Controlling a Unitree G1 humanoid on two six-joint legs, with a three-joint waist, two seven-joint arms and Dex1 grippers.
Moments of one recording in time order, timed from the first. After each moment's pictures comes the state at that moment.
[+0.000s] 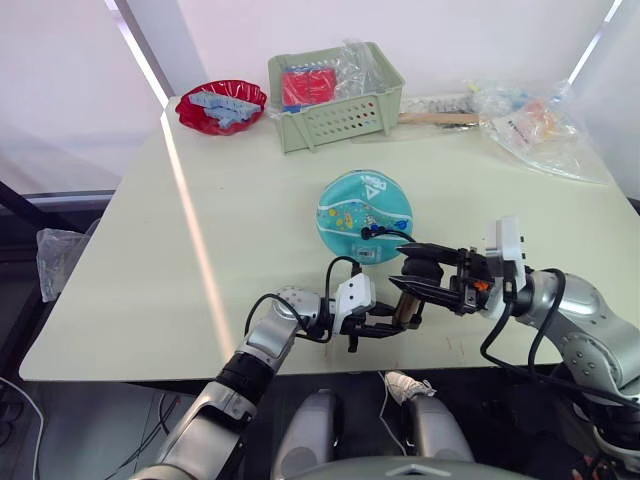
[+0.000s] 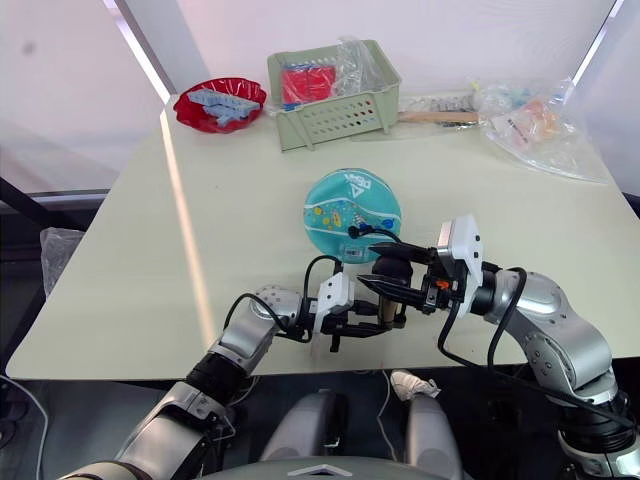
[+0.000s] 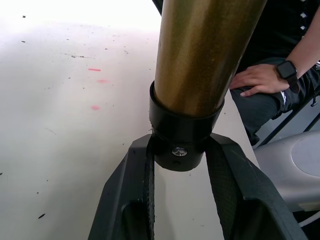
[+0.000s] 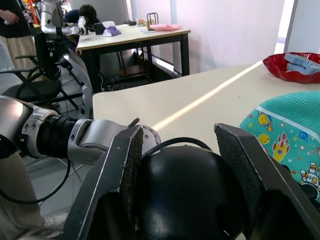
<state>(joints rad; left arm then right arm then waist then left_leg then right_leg) -0.39 0.29 -0.40 0.32 -0.11 0.02 -1.16 -0.17 -0.56 0.03 -0.53 0.67 0.47 0.90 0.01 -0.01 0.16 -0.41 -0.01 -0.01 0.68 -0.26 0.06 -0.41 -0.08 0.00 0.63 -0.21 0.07</state>
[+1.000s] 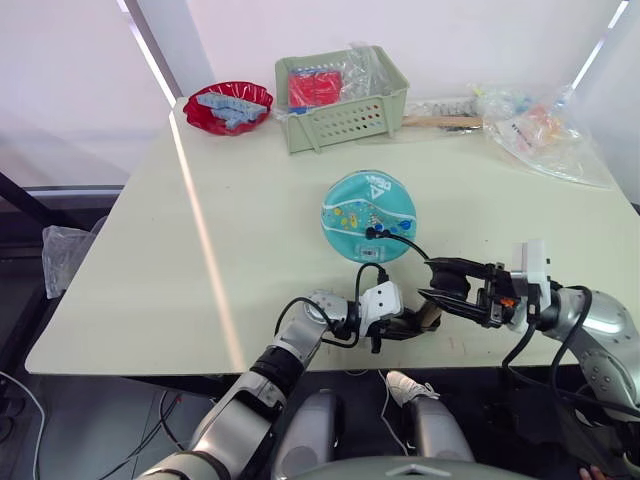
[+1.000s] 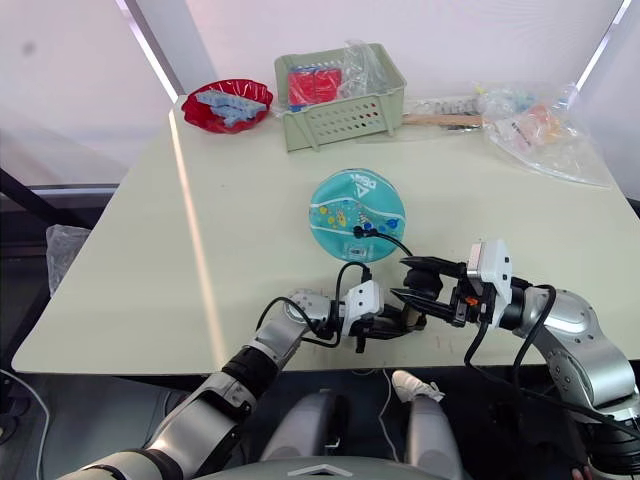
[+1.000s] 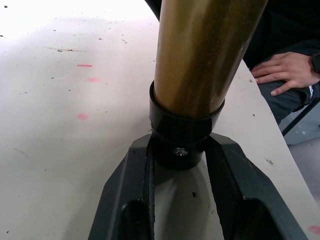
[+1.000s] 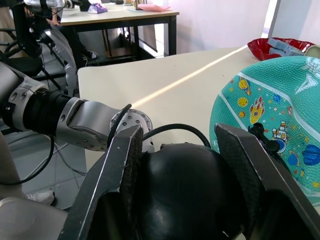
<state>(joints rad) -0.47 0.14 -0.44 0.57 0.04 -0.12 -1.05 -0.04 -0.65 -0.03 -0.44 0.62 0.28 0.97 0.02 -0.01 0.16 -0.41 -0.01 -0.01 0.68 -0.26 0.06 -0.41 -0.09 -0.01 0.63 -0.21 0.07</state>
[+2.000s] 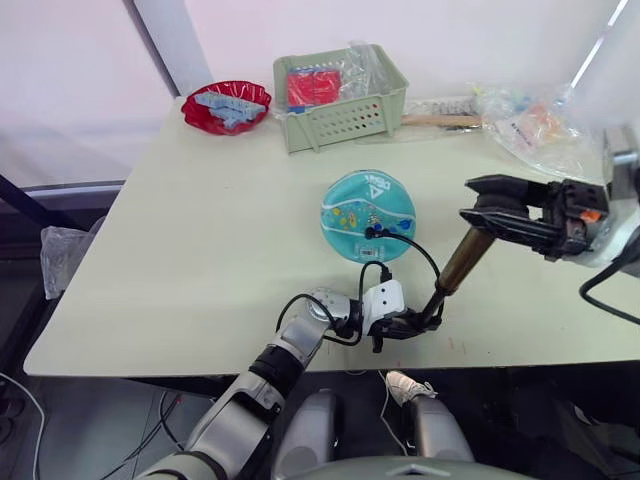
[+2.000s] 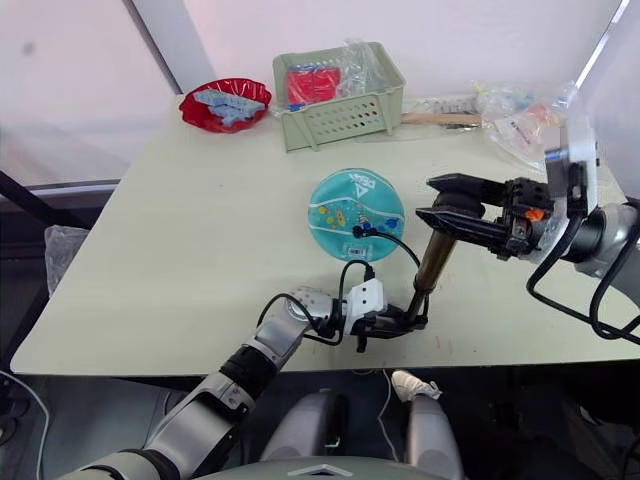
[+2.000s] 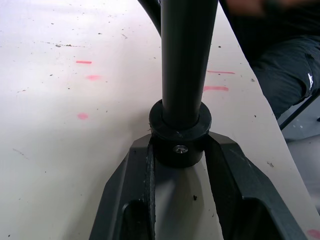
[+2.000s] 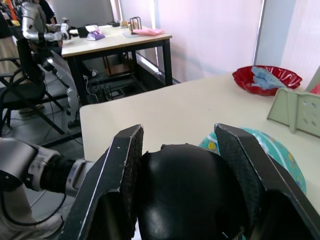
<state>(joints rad) -0.46 0.16 -0.48 0.48 0.05 0.00 -1.04 -0.40 -0.96 -0.31 -0.49 1.22 0.77 0.76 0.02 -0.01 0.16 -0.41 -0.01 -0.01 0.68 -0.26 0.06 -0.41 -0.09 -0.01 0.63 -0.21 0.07</state>
